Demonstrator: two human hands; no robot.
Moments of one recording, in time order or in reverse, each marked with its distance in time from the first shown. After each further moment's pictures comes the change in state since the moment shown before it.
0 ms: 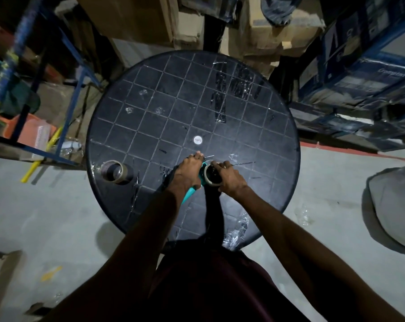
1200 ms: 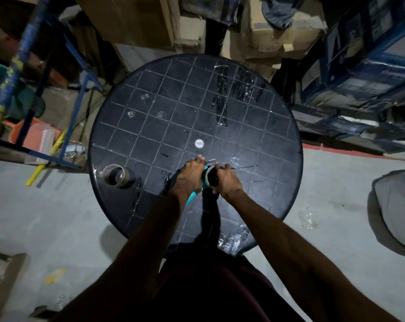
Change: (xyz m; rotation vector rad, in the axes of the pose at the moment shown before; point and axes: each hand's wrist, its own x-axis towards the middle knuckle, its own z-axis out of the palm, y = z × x) left_hand -0.003 0.008 -0.006 0.000 0.025 0.010; right_hand 0.009 -0.016 0.010 0.099 0.100 0.093
